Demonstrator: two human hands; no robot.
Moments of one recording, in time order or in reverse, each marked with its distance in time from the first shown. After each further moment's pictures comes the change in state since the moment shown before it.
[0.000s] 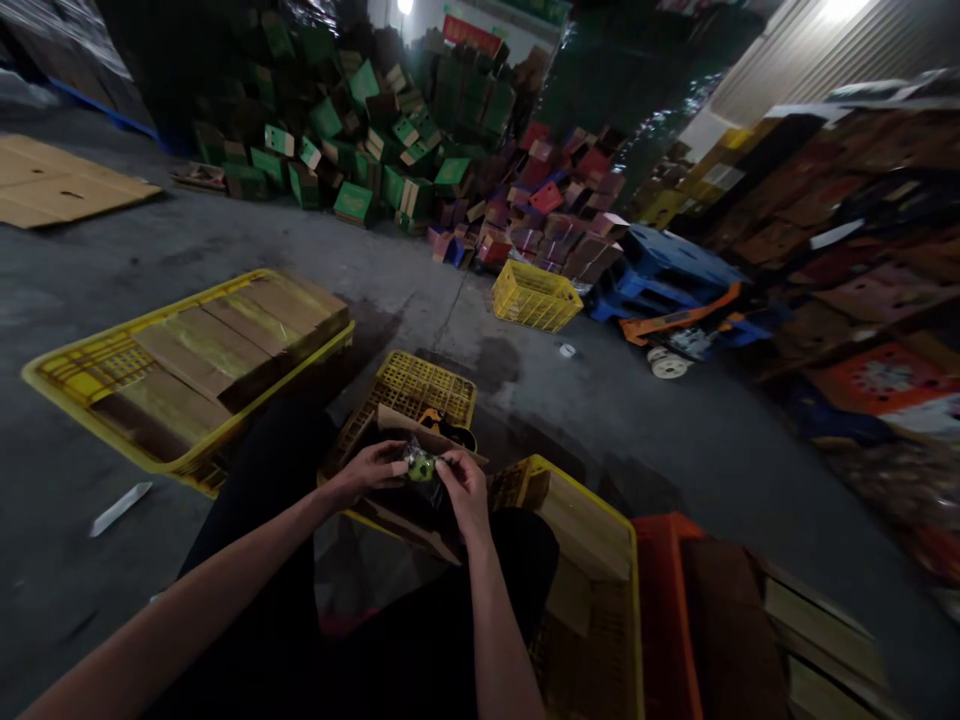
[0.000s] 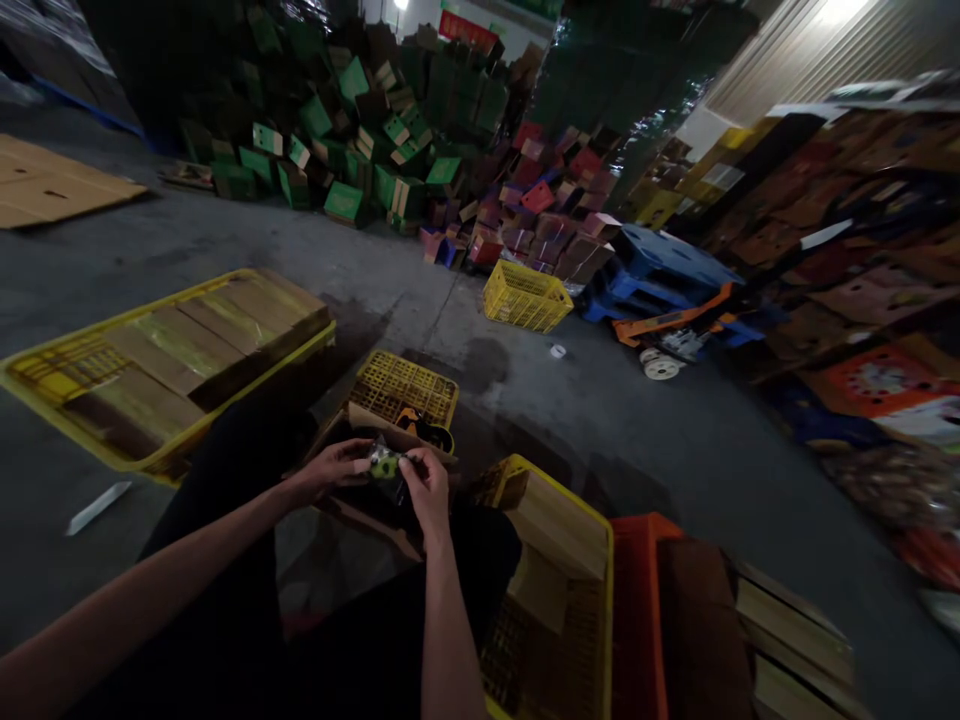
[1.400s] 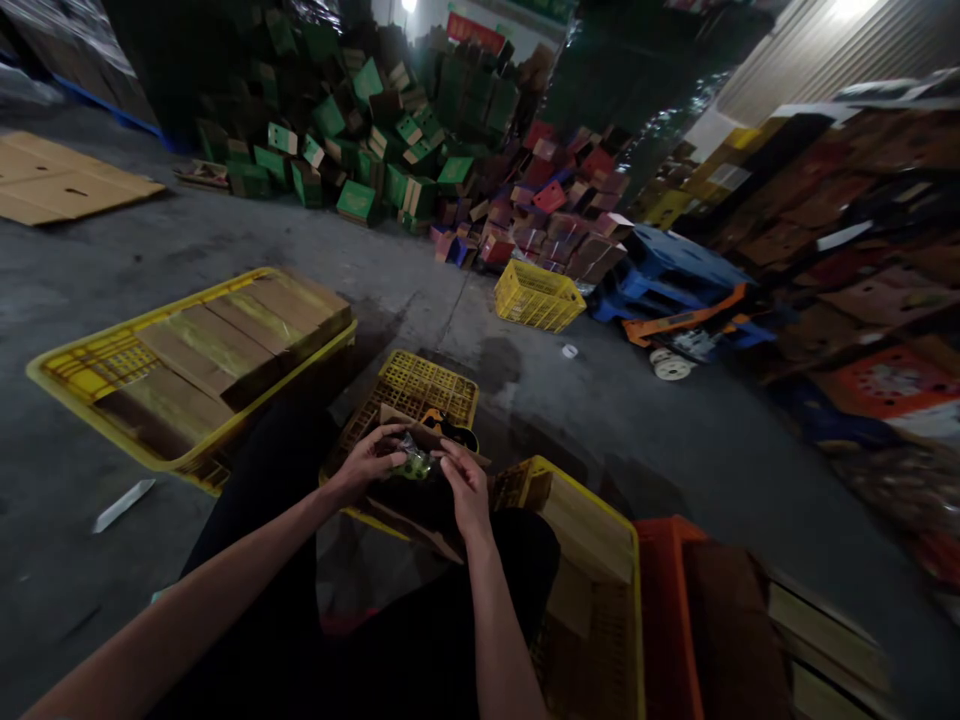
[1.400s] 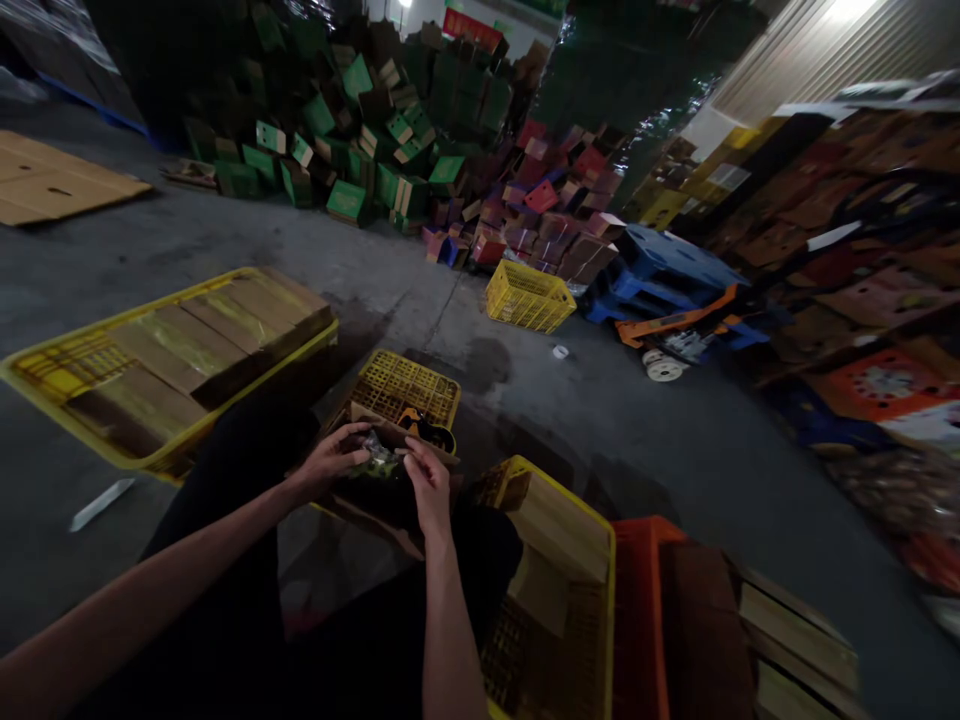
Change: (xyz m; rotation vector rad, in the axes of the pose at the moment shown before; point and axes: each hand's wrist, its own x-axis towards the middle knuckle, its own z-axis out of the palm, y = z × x) left_hand 0.004 0.001 -0.001 0.101 0.101 0.260; right_hand 0.002 0.000 0.003 0.183 -0.044 0.055
